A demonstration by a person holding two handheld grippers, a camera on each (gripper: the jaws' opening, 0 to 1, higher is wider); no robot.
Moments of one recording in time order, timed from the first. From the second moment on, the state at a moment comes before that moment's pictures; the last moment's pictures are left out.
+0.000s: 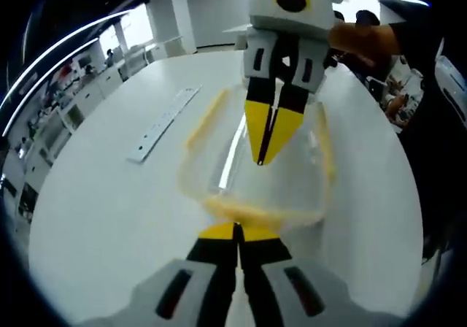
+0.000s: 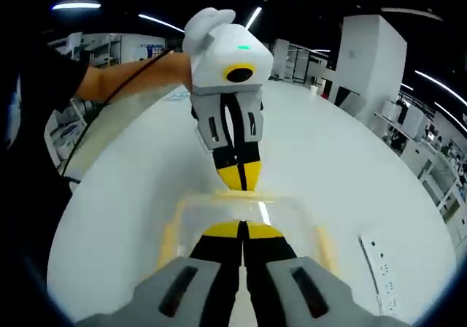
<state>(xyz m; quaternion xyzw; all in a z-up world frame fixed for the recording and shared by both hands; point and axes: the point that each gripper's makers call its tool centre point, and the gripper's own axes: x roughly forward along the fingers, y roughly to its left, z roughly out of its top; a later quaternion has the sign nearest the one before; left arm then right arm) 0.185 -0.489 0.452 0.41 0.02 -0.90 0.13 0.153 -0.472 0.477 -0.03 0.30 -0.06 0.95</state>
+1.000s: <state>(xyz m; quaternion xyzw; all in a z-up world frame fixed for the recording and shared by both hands) 0.172 -0.472 0.428 0.48 0.01 -0.87 0.12 0.163 -0.463 0.477 -0.02 0.26 -0.05 0.96</state>
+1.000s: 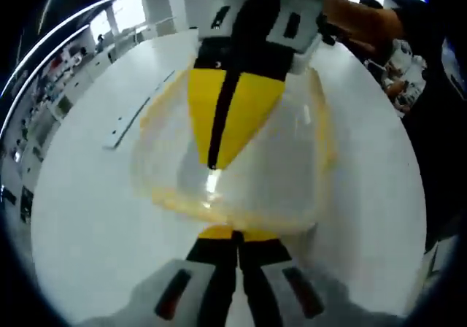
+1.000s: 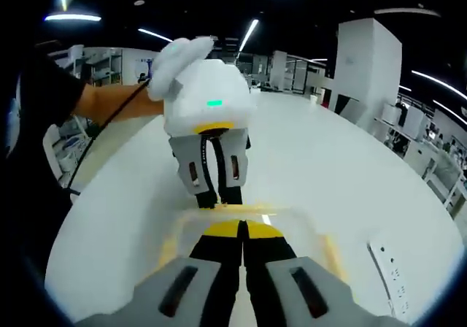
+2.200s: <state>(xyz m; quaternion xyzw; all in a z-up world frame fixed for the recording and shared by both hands) 0.122 -0.482 0.497 0.28 -0.03 -0.94 0.16 0.098 -0.409 0.496 -0.22 0.27 -0.16 0.92</state>
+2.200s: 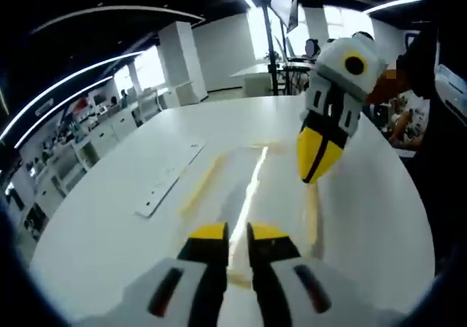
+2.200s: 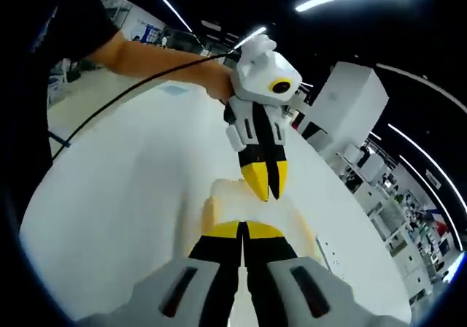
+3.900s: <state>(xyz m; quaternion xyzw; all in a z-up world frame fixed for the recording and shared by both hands) 0.083 -0.487 0.484 0.28 0.01 -0.95 0.14 0.105 -0.395 0.442 -0.02 0.20 -0.30 0.93</state>
